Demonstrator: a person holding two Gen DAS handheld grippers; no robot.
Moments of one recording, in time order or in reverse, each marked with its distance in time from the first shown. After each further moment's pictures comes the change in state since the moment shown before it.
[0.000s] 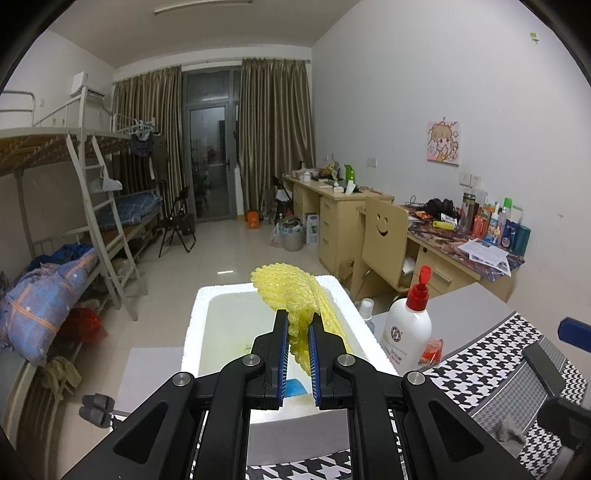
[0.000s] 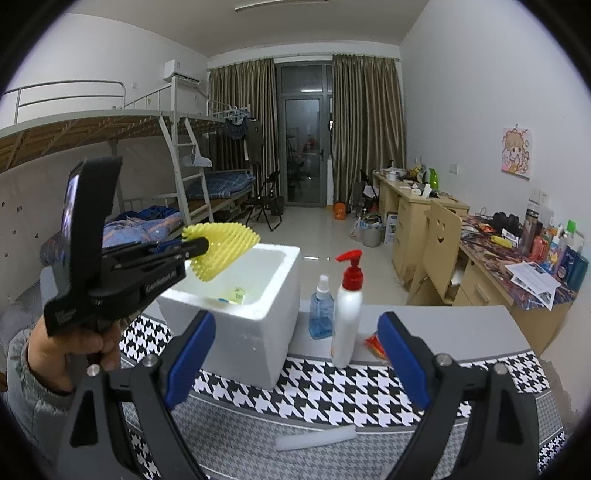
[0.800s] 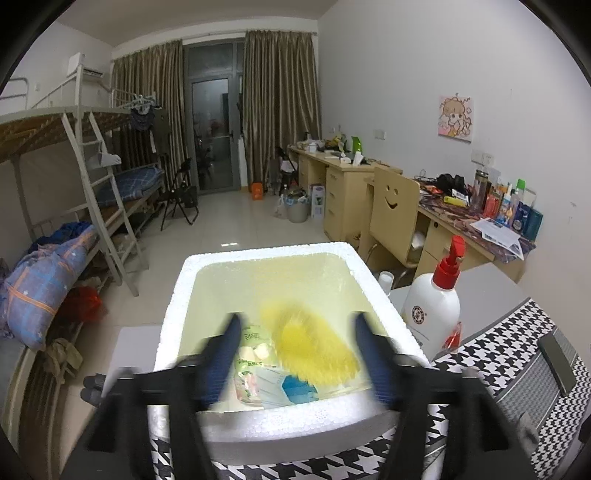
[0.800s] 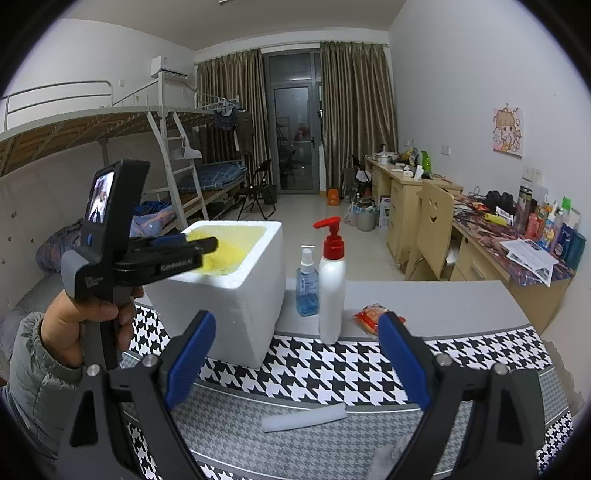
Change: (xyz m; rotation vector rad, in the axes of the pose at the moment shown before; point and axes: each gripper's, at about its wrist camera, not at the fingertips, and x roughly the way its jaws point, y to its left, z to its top) left arm 0.041 0.002 -0.004 -0.011 0.107 0.027; right arm -0.002 -0.022 -0.018 0.052 0.032 -0.008
